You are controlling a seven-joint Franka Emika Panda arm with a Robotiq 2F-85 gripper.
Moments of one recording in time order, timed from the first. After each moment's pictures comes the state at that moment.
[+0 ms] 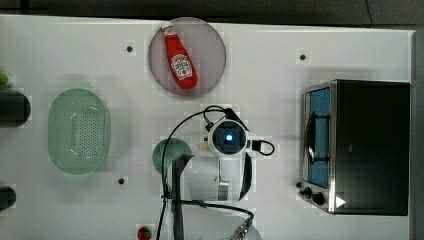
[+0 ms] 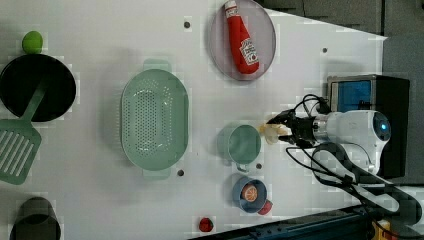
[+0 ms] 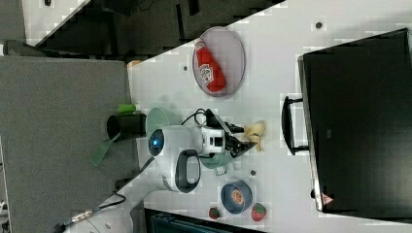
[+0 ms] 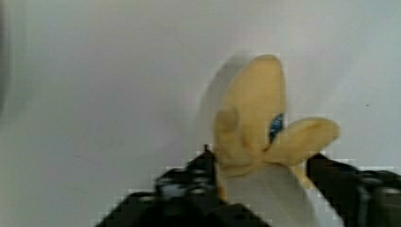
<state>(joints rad) -0.03 0.33 -0.01 -2.45 -0.03 1.15 0.08</state>
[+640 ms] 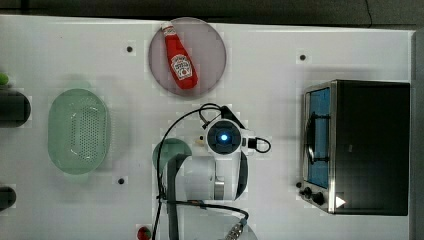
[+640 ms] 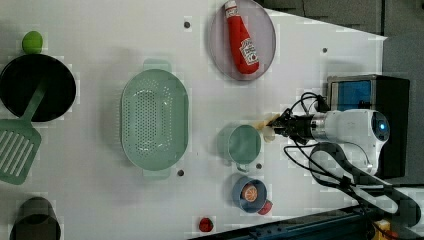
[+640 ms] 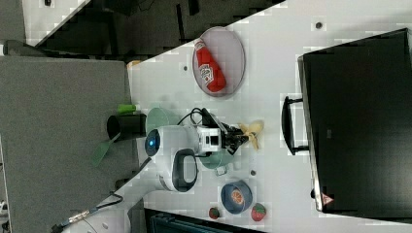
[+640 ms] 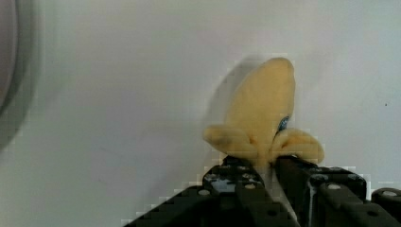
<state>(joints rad) -0.01 0.32 -0.01 -2.45 -0.02 1.15 0.08</state>
